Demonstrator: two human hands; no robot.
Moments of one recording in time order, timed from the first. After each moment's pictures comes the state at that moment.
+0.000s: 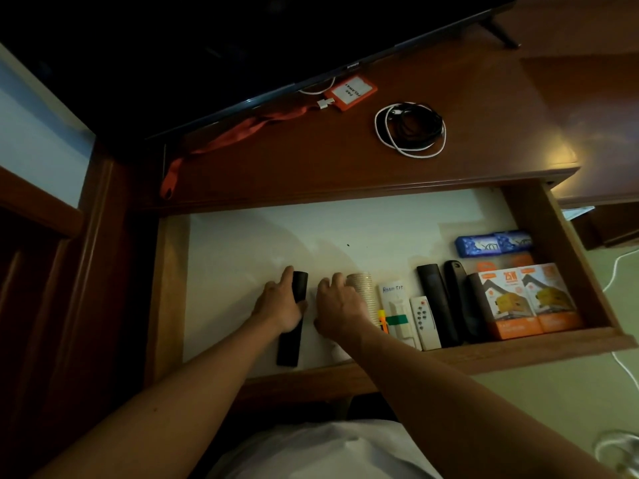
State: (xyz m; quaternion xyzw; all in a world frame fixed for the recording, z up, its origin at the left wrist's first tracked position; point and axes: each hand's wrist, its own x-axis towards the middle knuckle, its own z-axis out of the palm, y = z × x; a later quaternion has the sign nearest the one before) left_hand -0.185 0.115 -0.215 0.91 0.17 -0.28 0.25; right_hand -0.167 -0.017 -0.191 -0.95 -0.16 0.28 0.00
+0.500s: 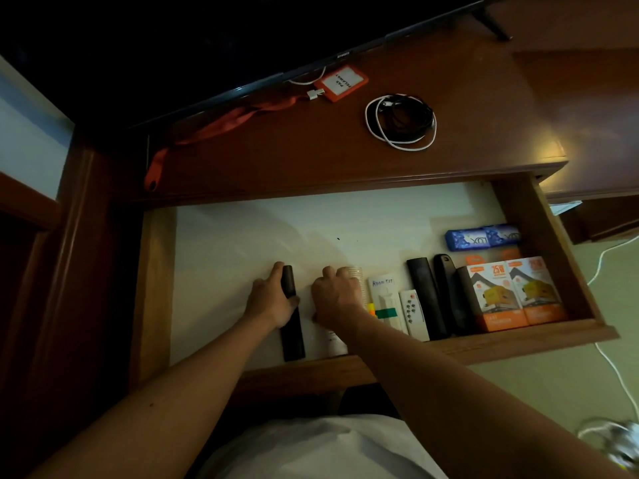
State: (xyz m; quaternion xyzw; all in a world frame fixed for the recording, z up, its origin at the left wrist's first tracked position) left_hand -0.187 0.111 -0.232 0.89 0.22 -0.24 0.31; right_hand -0.157 -0.030 -0.184 -0.94 -0.21 0.27 -0.07
